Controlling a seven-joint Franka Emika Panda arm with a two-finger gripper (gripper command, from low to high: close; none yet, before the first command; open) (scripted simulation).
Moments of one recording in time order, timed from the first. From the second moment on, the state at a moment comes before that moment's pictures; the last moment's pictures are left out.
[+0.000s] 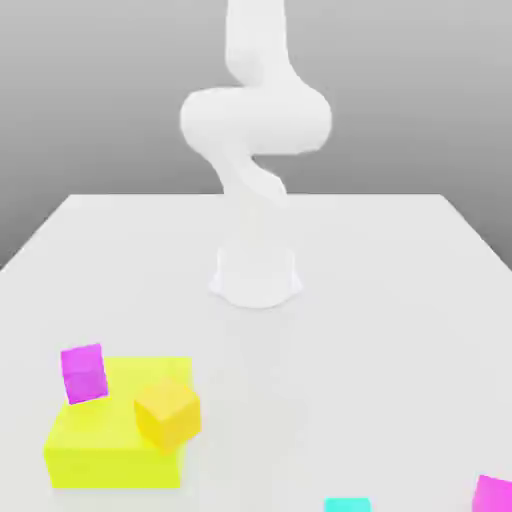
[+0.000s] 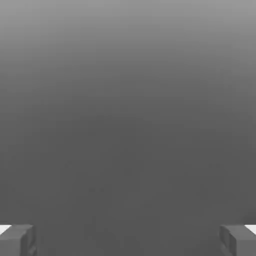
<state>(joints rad) 0.04 -0.71 0.00 -2.29 0.01 2.32 0.74</state>
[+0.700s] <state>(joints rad) 0.31 0.06 0.04 -2.18 0.04 2.49 0.22</state>
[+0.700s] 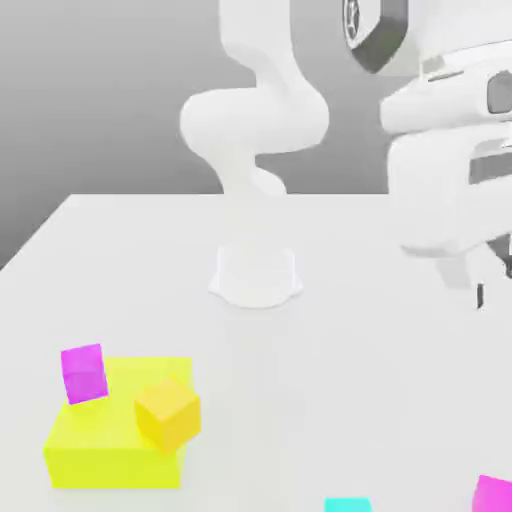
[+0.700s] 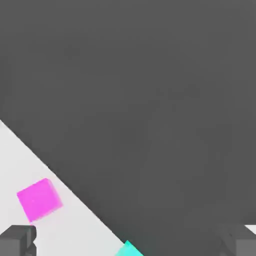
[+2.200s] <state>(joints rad) -0.01 -0.04 -0.22 -2.54 -0.01 2.51 0.47</state>
